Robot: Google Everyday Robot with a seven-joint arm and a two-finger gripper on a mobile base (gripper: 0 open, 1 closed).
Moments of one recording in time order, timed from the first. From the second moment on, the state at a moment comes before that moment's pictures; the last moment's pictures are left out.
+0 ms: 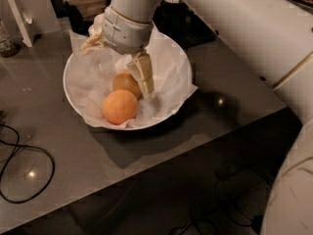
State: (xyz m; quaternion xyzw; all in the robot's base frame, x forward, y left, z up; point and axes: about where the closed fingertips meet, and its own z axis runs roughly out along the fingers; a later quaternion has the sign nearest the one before) arm 0.532 0.098 0.918 -0.95 0.26 0.09 0.16
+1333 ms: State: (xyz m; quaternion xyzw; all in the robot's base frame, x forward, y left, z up) arm 0.527 0.108 0.888 -0.95 0.23 0.11 0.18
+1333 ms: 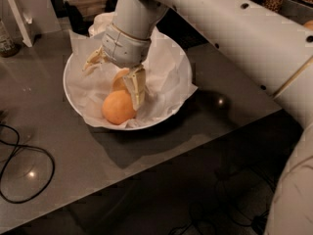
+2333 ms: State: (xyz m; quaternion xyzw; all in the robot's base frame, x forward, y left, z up) arm 0.519 0.113 0.871 -0.94 0.24 0.15 0.17
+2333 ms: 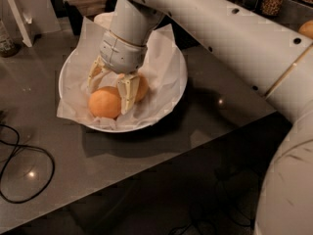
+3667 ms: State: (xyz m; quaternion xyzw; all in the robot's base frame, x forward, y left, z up) arm 0.530 0.127 0.829 -0.92 0.29 0.21 0.16
